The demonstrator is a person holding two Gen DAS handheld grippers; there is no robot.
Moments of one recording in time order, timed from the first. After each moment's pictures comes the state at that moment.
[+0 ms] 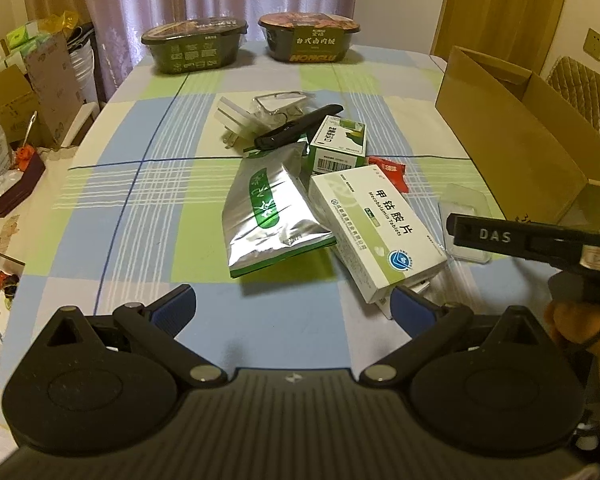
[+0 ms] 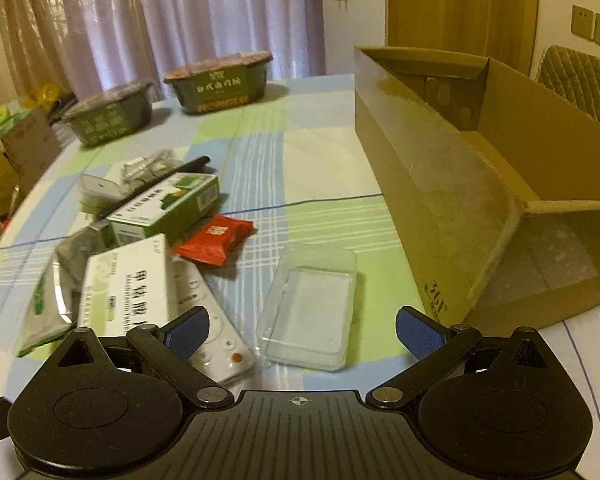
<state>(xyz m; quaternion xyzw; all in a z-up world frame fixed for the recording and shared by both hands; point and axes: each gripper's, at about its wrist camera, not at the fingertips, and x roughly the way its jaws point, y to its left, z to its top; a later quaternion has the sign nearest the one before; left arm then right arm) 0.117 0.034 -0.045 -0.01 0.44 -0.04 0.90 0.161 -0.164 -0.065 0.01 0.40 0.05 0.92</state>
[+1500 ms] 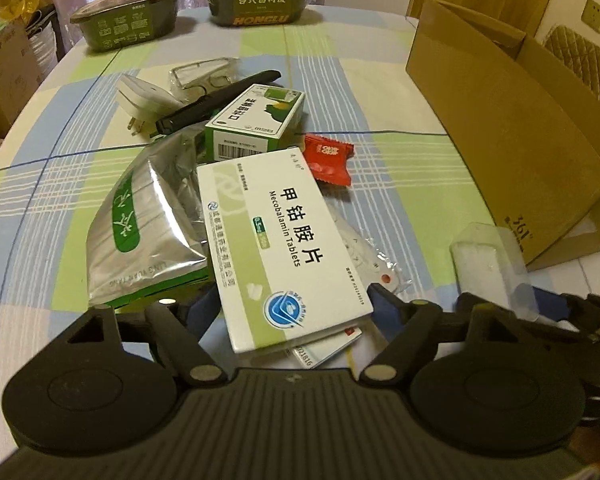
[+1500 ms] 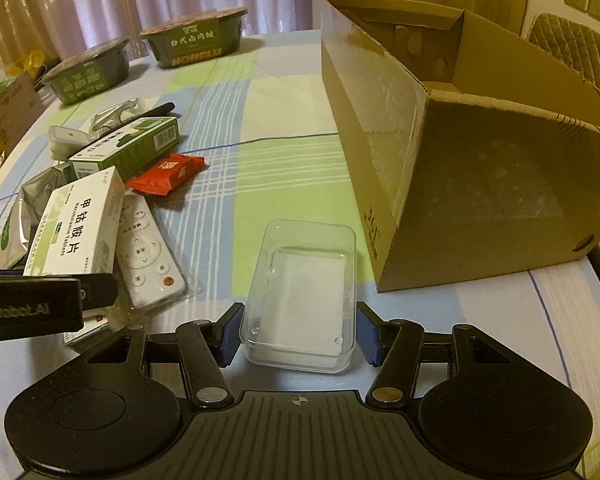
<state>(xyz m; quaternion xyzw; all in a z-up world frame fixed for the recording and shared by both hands) 0.179 -0.043 -0.087 0.00 0.48 -0.07 0.88 0.139 -0.206 -0.081 0.01 0.45 0.05 0.89</state>
